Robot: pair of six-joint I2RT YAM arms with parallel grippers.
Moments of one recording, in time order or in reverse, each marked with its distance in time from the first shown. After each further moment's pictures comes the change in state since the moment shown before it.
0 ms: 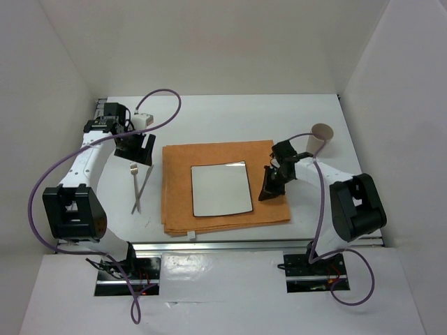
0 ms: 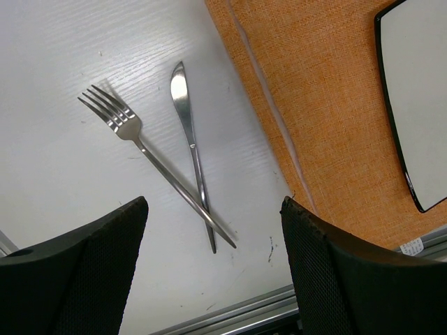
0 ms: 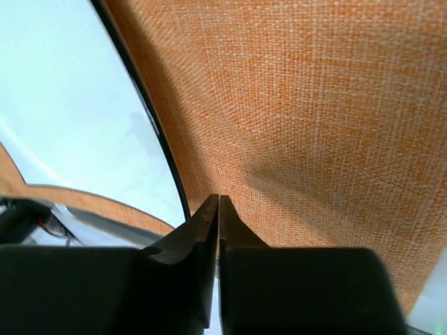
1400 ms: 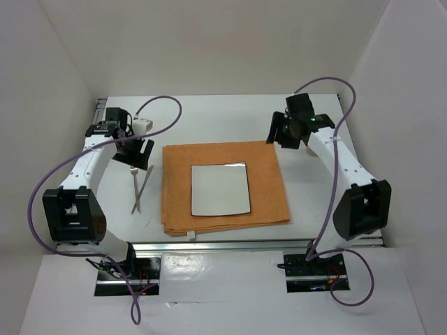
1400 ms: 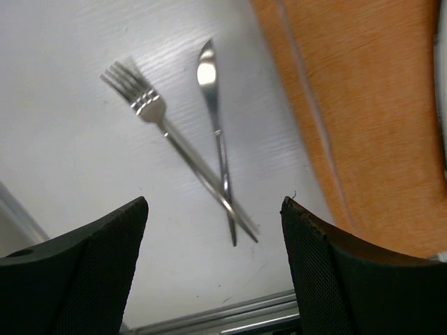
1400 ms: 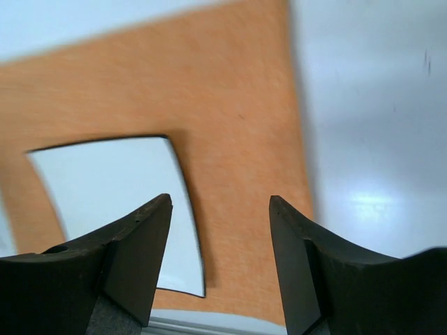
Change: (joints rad) left arm -0.005 -0.018 -0.044 0.024 -0.066 0.010; right arm -0.076 0.038 0.517 -0.182 0.351 -0.077
